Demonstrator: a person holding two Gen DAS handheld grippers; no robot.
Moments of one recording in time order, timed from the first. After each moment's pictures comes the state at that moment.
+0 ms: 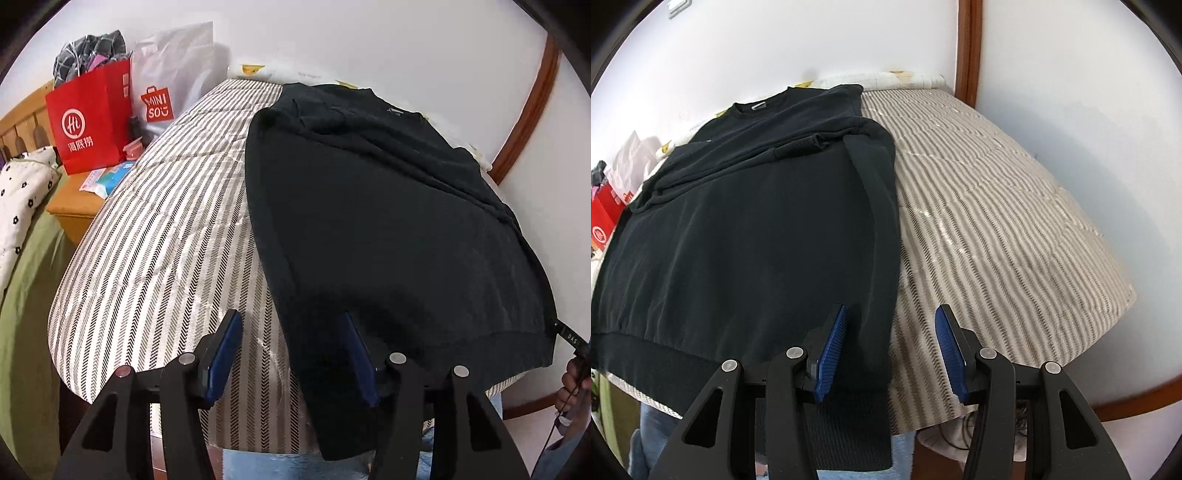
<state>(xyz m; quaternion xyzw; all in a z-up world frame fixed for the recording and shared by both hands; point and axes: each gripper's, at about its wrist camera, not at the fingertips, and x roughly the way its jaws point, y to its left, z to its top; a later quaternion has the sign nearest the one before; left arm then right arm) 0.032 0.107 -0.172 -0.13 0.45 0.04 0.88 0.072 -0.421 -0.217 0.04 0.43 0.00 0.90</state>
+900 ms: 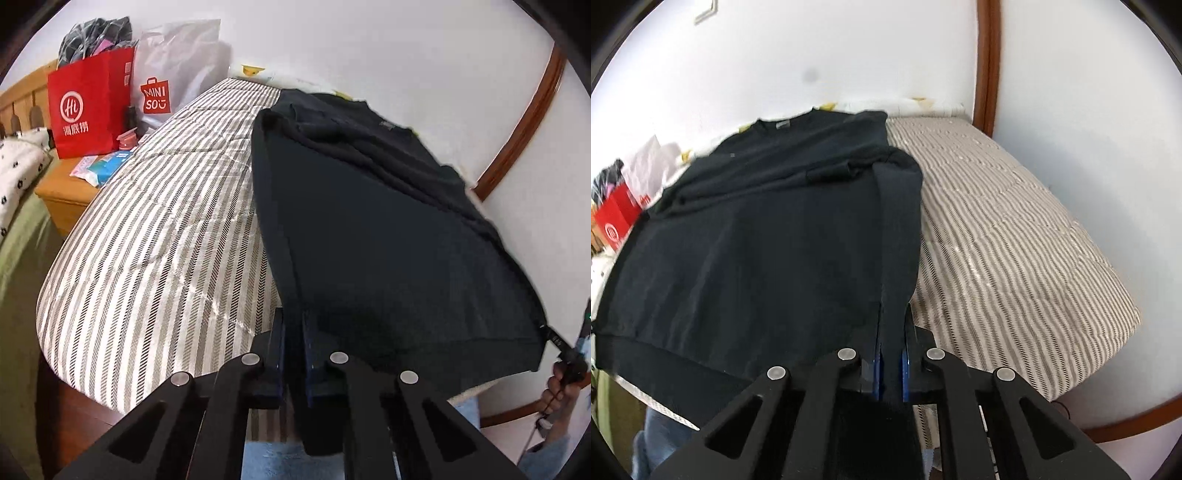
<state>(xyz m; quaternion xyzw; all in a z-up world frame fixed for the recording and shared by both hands) 0.016 0.124 -0.166 -0.19 0.43 0.00 0.88 0.063 -0.411 -0.192 0.04 0.39 0.02 0.92</state>
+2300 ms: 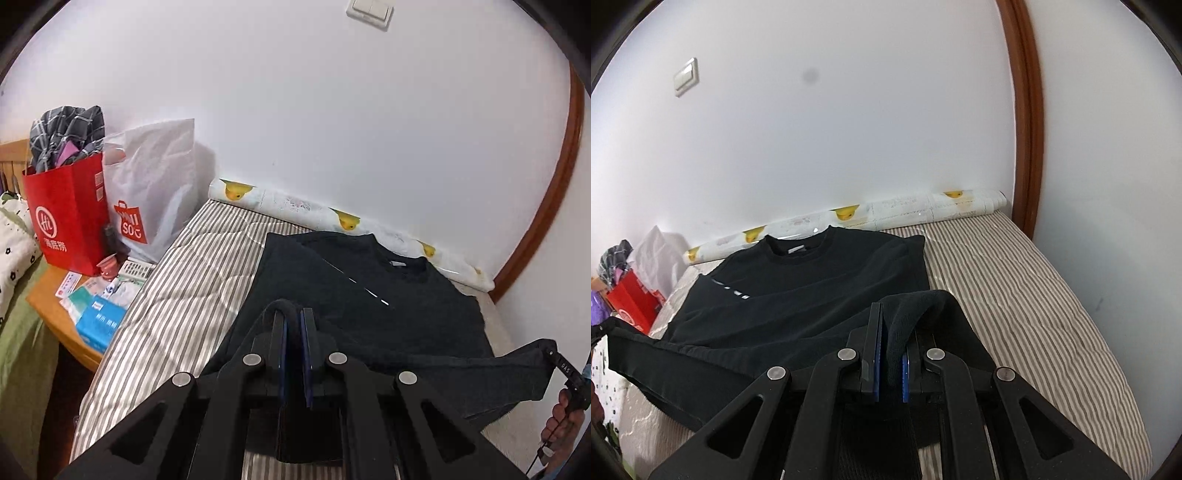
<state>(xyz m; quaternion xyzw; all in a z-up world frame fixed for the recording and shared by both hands) 0.211 0.147 -0.067 -0.17 0.31 0.07 0.93 0.266 -0.384 -0.086 0.07 0.30 0.05 0.95</state>
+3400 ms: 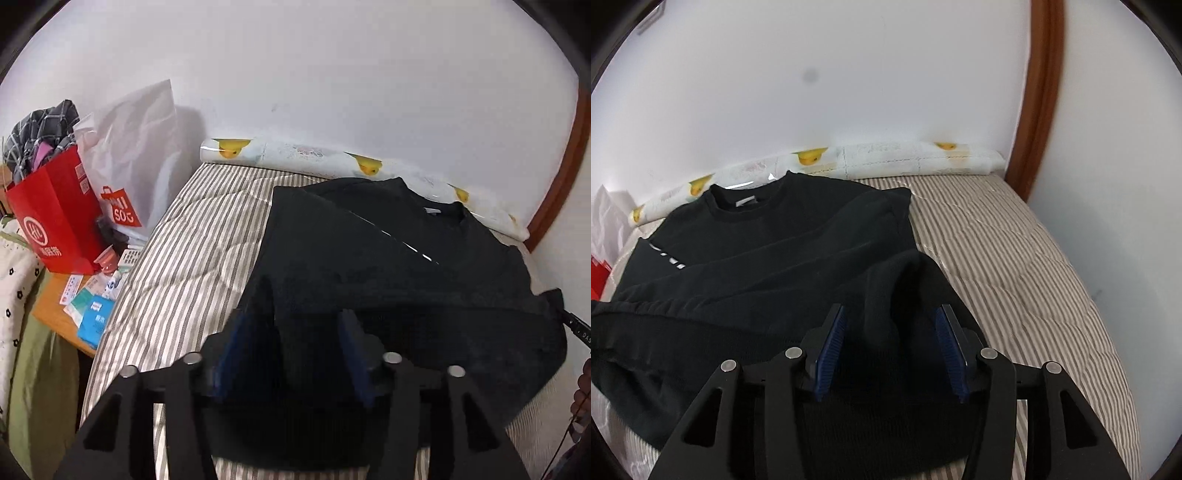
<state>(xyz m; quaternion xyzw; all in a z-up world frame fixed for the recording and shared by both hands) 0.252 0.140 -0.111 -0.10 0.39 0.07 0.91 0.312 -0.370 -0.143 0.02 0.39 -0.01 0.92</state>
